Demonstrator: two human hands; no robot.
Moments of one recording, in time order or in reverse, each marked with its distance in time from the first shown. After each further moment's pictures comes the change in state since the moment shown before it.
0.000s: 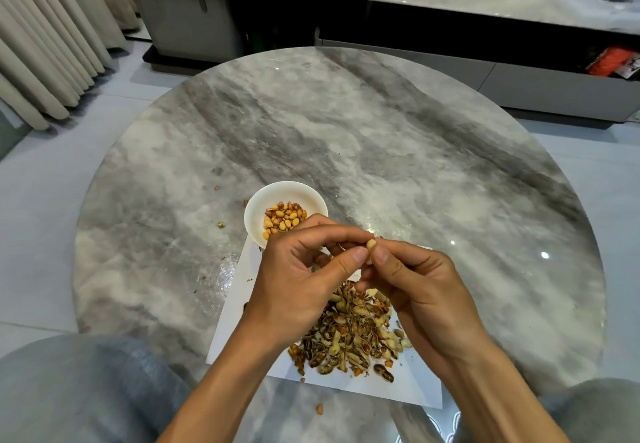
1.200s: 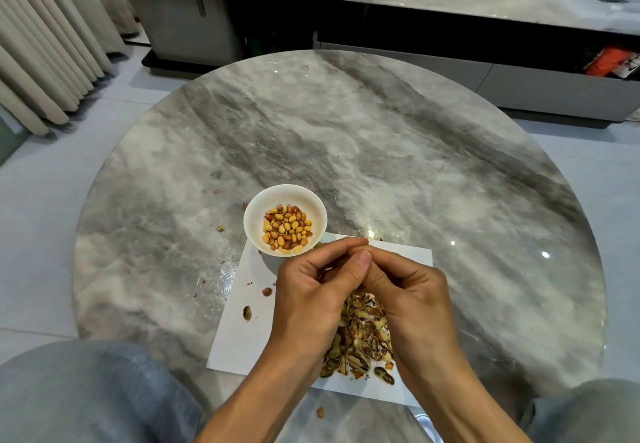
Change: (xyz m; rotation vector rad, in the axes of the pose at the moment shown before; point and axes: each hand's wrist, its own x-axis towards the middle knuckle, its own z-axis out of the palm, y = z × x) left_hand -0.015 0.002 0.031 -0.336 0.187 -0.300; right_hand -0.007 0.020 0.015 -0.138 0.171 -0.077
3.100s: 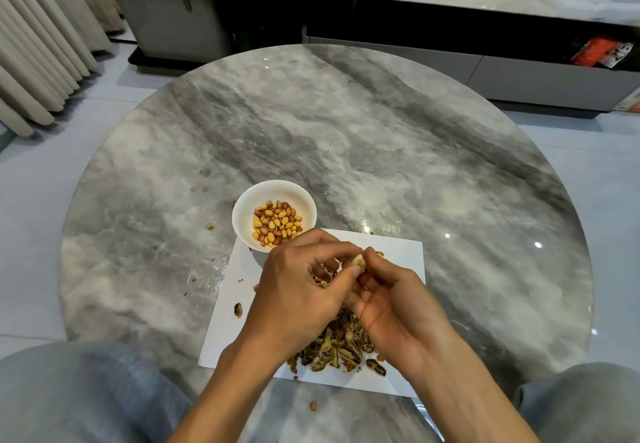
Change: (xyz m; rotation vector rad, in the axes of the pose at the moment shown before) left_hand 0.011 0.003 -0.016 0.705 -0.107 0.403; right_hand 0.013 -0.002 -0.003 0.621 0.078 0.565
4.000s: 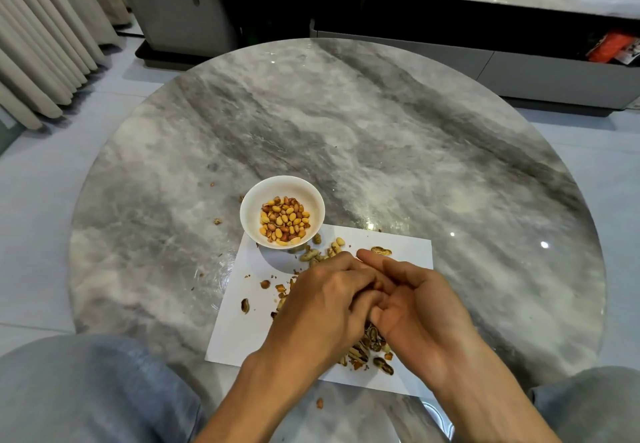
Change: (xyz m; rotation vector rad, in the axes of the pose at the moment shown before) left_hand -0.014 -0.012 0.017 0.277 -0.212 0.127; right_hand -0.004 -0.006 -0.012 -0.009 0.048 0.058
